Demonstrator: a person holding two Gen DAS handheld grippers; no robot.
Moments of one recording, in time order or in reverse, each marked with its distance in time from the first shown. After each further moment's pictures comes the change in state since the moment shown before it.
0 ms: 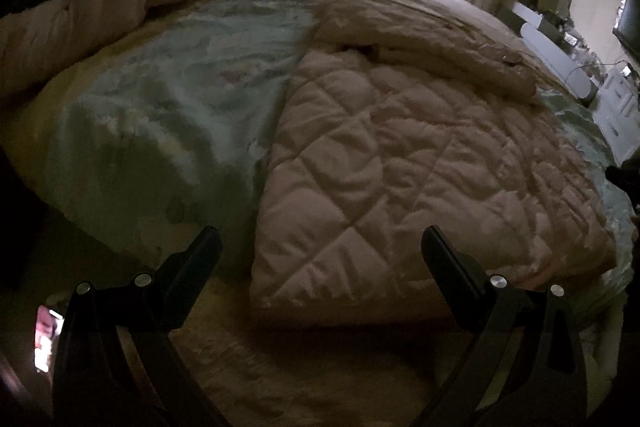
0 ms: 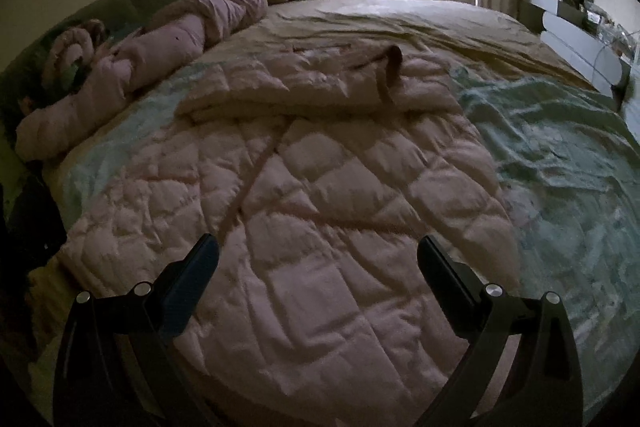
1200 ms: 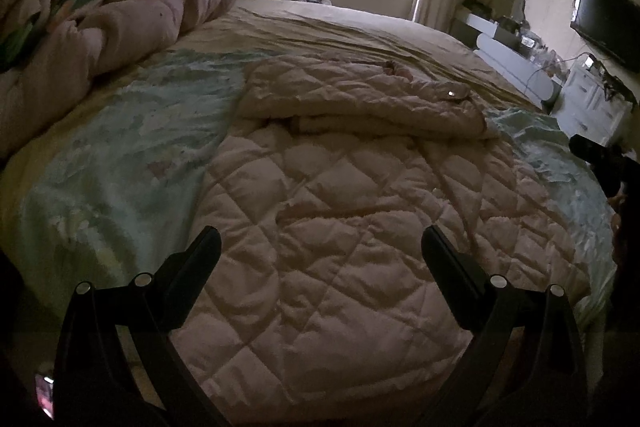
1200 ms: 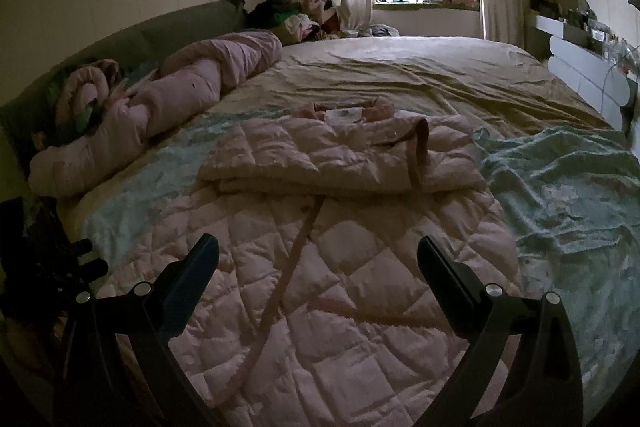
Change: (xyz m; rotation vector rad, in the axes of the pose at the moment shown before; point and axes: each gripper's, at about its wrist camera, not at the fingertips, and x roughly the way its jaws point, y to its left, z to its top) left arm -0.002 -0.070 0.064 0.119 -0.136 -0.108; right arm -0.010 0.025 0.068 0.007 -0.149 0.060
